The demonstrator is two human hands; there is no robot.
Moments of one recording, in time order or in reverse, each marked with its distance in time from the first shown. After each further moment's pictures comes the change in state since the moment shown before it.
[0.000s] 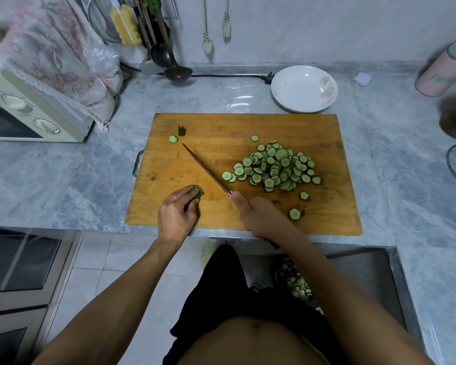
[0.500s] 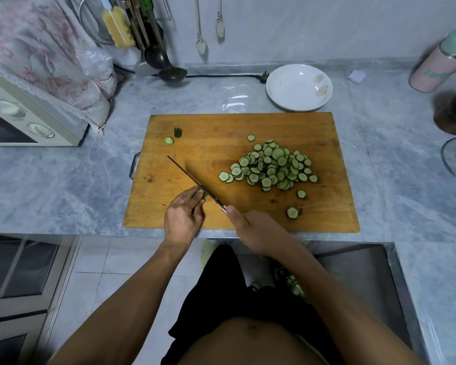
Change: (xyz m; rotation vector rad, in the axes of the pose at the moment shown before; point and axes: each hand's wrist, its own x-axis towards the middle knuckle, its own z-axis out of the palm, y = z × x) left_hand -0.002 0.005 0.013 0.051 -0.059 0.036; right_hand -0.024 -0.004 0.005 -0.030 -0.108 -0.044
